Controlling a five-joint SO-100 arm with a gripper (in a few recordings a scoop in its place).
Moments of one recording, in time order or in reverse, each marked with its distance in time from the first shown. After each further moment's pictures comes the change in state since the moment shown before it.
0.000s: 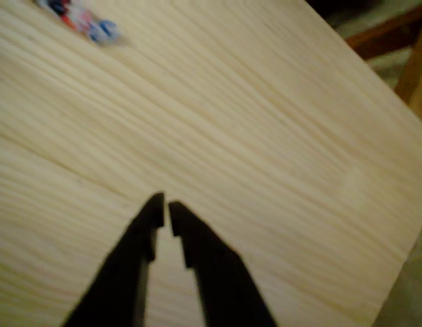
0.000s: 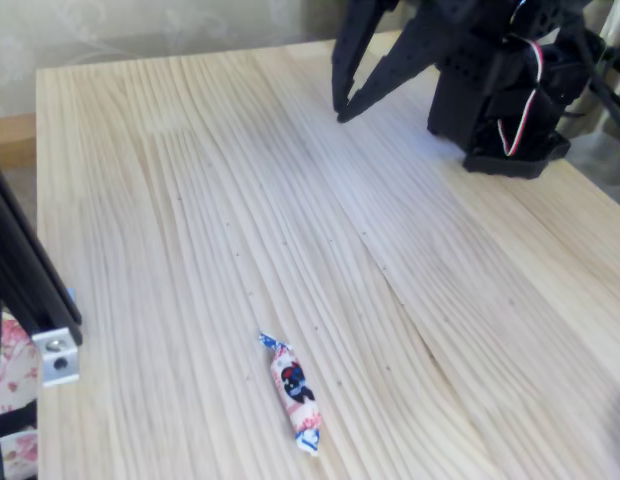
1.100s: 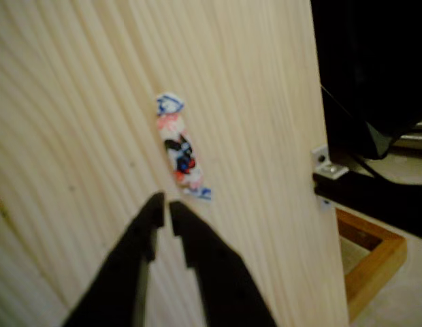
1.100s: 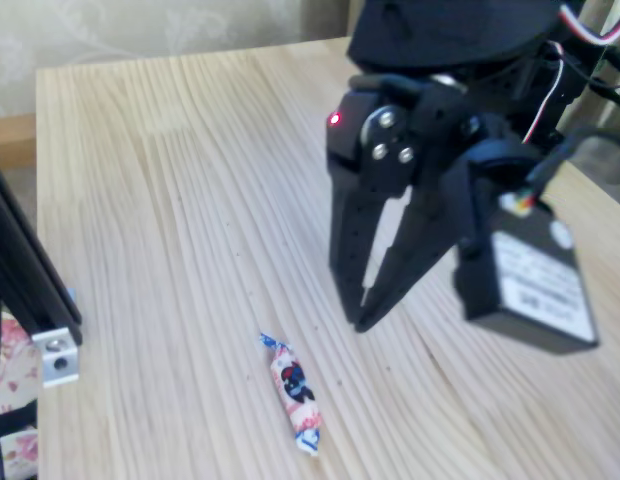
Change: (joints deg) arm -18.1 -46.8 -15.9 -29.4 -22.0
